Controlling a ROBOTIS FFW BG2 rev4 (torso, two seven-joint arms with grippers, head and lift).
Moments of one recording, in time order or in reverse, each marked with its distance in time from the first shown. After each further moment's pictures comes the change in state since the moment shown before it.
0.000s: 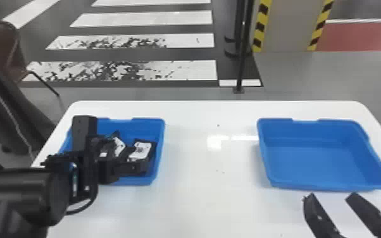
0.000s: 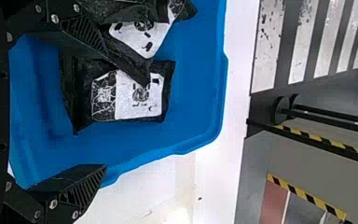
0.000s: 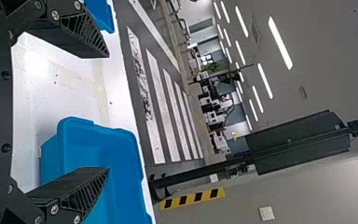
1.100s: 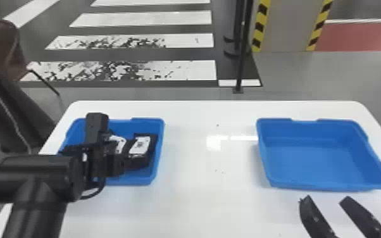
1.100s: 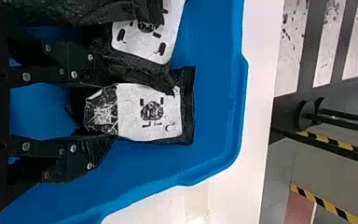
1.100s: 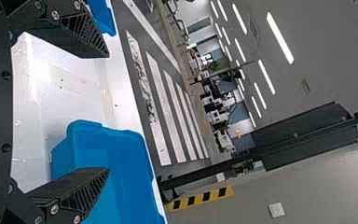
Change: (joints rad) left arm -0.139 0.012 -0.051 0.255 -0.070 -0.061 -0.008; right arm -0.011 0.000 0.014 0.029 -0.041 0.005 0.000
